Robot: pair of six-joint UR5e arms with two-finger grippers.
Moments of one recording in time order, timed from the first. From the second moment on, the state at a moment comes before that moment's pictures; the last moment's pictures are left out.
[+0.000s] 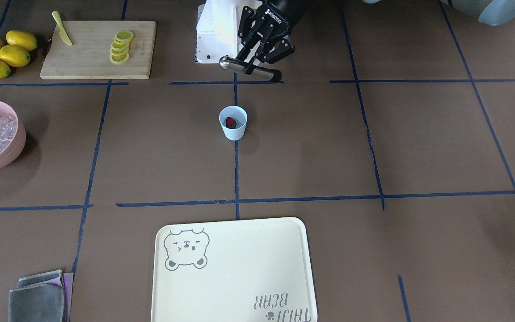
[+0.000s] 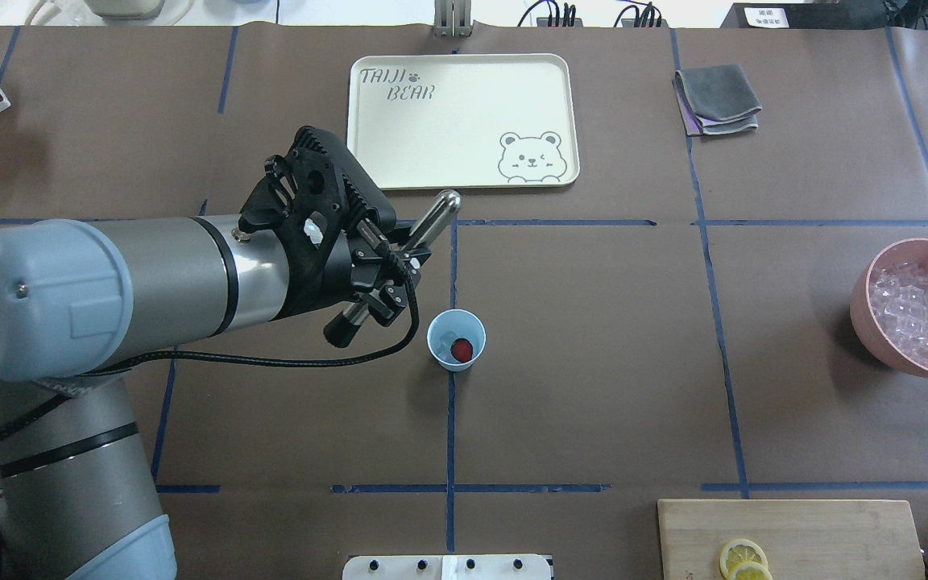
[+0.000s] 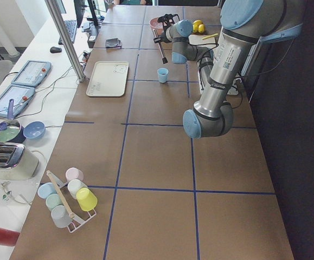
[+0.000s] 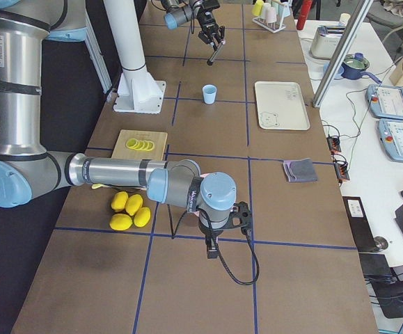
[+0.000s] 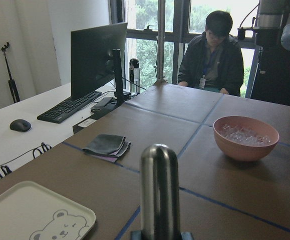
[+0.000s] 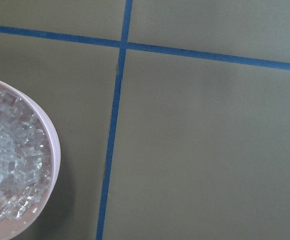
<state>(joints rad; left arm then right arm) -0.47 -2.10 -2.16 -1.82 -1.56 -0.40 1.67 -1.68 1.69 -1.73 2.32 -0.29</state>
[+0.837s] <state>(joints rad) -0.82 -2.03 -2.14 -1.20 -1.85 -0.41 1.67 -1.68 1.70 -1.73 2.32 -0.30</state>
